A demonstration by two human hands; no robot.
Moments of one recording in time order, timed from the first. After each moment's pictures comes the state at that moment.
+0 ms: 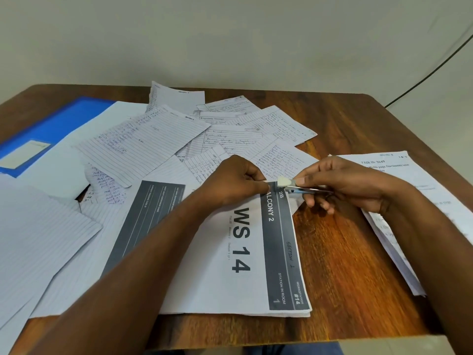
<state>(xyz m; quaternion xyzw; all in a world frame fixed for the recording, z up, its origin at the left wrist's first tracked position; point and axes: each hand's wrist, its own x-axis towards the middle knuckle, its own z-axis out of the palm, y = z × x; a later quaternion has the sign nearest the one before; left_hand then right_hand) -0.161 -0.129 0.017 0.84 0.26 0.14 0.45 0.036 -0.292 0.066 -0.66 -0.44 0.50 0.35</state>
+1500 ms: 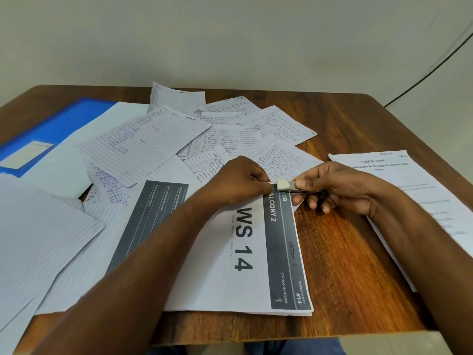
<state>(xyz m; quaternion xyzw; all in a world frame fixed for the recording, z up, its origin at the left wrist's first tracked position) -0.153 -0.131 0.018 0.87 0.26 0.12 0.41 0.040 -0.285 0.043 -0.67 -0.35 0.52 0.39</state>
